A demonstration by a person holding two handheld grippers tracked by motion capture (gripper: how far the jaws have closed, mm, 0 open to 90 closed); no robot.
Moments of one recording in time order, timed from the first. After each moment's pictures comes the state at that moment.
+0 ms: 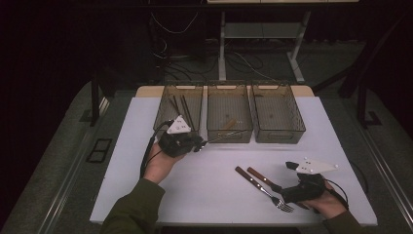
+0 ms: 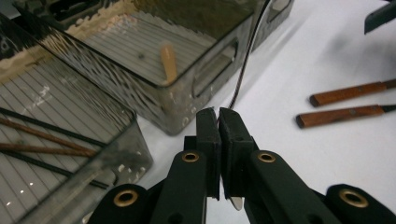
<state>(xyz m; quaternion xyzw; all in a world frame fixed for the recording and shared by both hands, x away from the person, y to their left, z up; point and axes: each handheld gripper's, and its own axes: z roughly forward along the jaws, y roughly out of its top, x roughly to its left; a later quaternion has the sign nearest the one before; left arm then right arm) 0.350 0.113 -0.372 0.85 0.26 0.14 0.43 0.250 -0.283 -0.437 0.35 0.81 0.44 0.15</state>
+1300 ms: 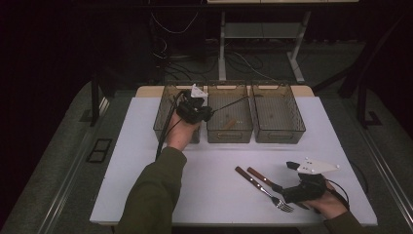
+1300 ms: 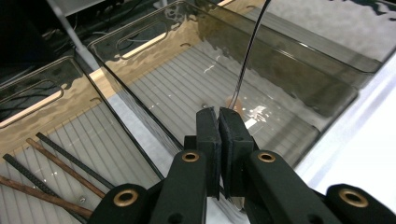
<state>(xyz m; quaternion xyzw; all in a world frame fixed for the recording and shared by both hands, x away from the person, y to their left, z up) 0.429 0.063 -0.345 0.83 0.34 0.20 0.39 0.250 -0.285 -0.436 0.35 0.81 0.45 0.16</state>
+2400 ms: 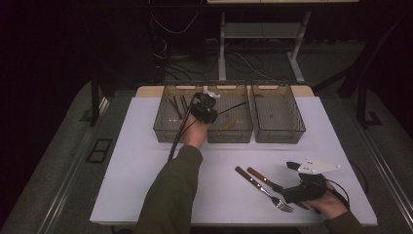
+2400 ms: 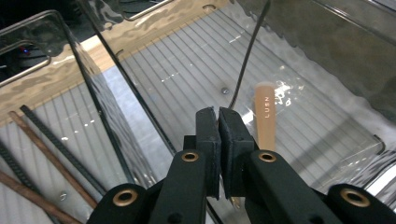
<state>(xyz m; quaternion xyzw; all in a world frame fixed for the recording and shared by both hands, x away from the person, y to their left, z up) 0.456 0.028 -0.379 0.84 0.40 0.21 0.32 0.249 -0.286 -0.436 0.35 0.81 0.45 0.15</state>
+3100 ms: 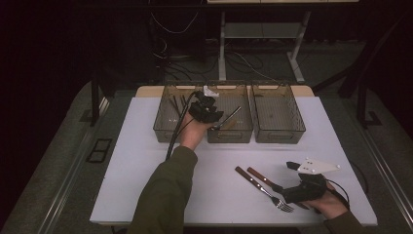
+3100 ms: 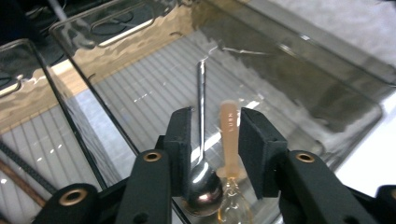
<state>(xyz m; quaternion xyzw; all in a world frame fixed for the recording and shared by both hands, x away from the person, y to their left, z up) 0.444 0.037 -0.362 0.84 0.35 0.17 0.38 0.249 -0.285 -0.436 0.35 0.81 0.45 0.15</state>
